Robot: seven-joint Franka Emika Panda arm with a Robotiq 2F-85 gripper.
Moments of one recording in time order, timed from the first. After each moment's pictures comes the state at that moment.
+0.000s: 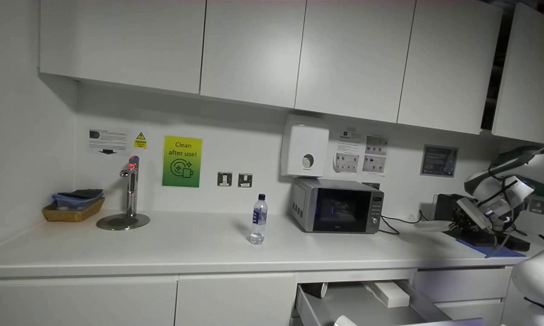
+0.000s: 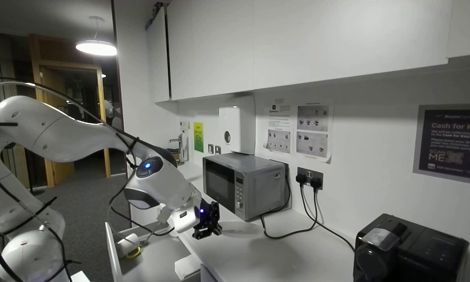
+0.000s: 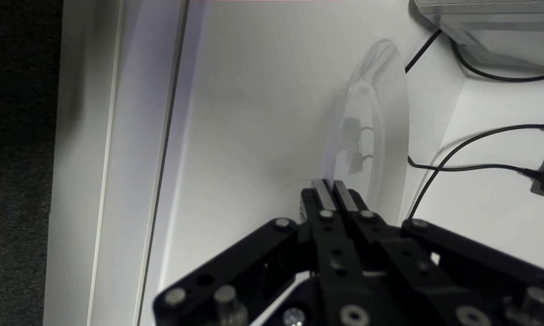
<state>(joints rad) -0.33 -0.43 -0.44 -2.66 0.60 2.77 0.30</state>
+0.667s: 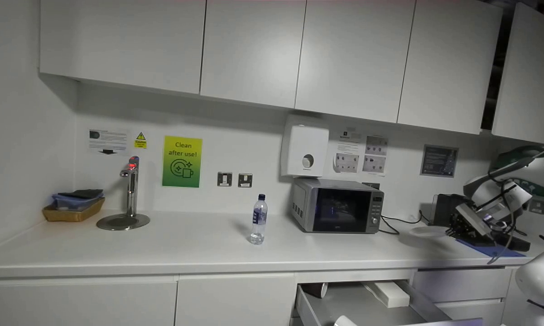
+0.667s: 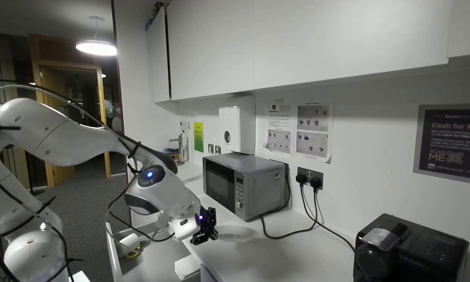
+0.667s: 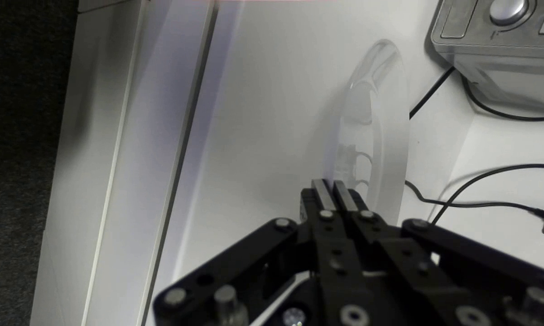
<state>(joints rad) -0.22 -0.43 -0.53 -2.68 0.62 2.77 0.22</state>
